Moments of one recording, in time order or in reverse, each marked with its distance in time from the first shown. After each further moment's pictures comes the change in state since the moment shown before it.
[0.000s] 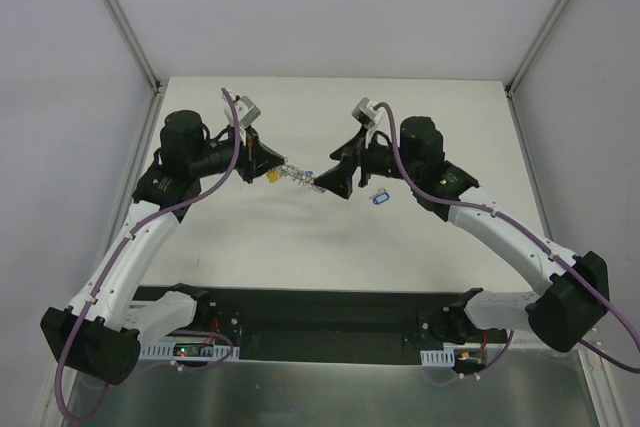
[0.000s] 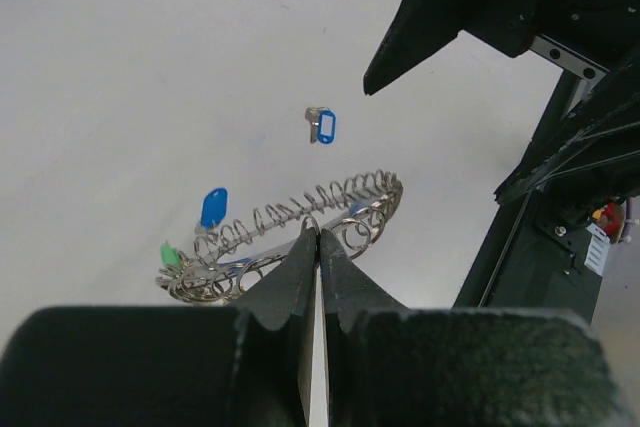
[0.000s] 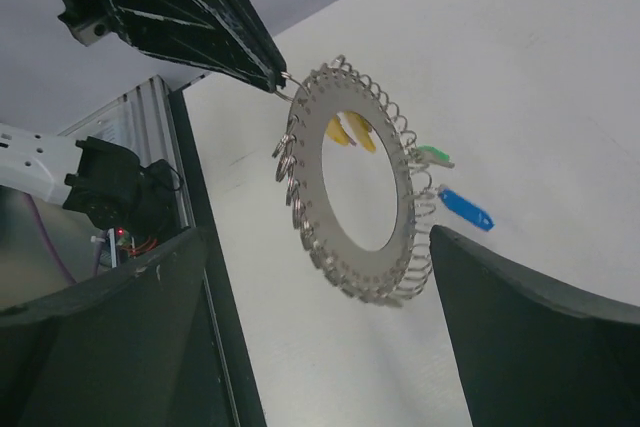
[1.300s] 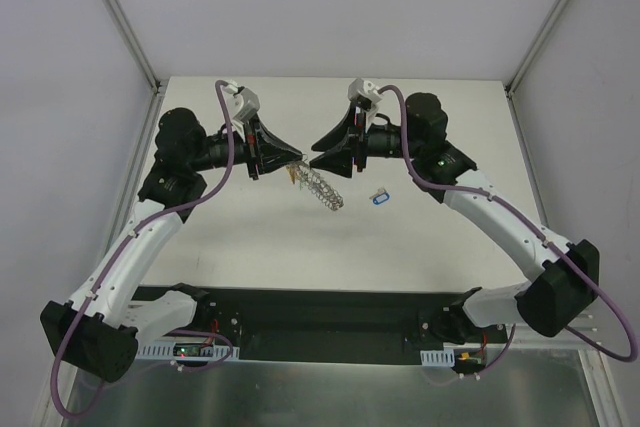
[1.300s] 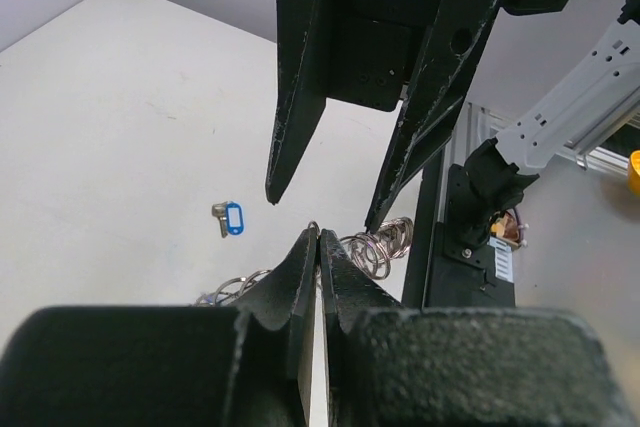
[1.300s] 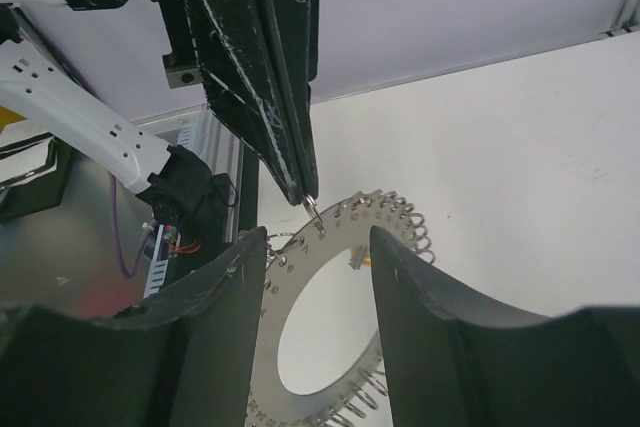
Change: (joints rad) left arm -0.046 0.013 -0.002 0.349 0.251 -0.211; right arm -0.029 0.085 0.163 0.103 -0.295 -0.030
